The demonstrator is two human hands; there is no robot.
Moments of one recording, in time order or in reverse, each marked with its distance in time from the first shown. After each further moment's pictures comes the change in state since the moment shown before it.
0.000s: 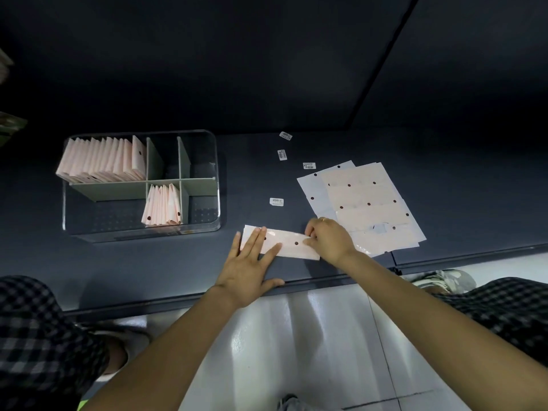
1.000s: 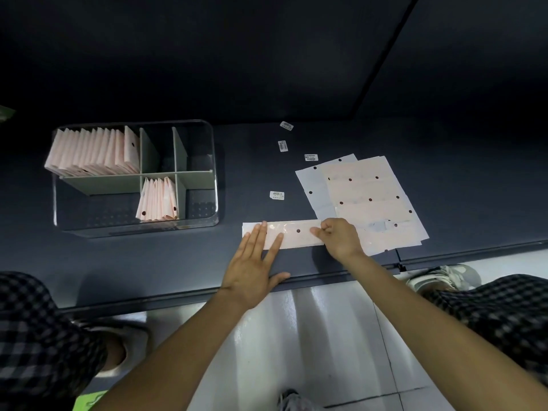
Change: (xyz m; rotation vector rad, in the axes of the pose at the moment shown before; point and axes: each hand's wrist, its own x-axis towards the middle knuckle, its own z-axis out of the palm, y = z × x) left_hand 0.006 0.015 0.014 -0.023 0.004 -0.066; right_hand 0.001 0.016 0.016 0.402 0.084 0.280
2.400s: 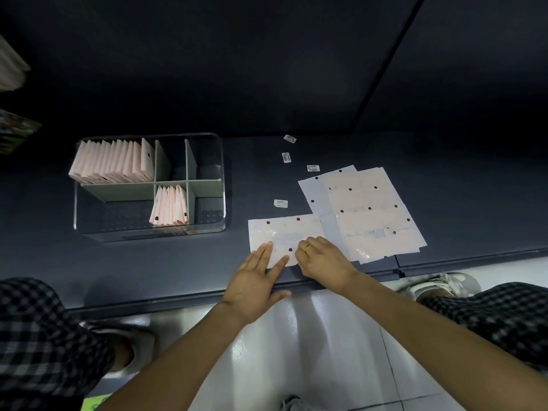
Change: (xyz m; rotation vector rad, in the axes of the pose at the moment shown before) left_hand -0.024 0.001 -0.009 -0.081 -0.041 0.046; right_hand -0.035 -0.010 0.012 -0.928 0.206 -1.081
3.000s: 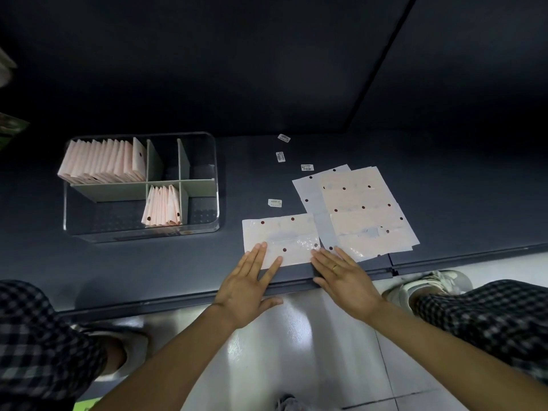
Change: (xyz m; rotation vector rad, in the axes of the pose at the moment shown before) left_hand -0.005 -0.002 0.004 0.119 -0.060 0.070; right_hand -0.072 0.000 0.013 0.151 0.077 0.213
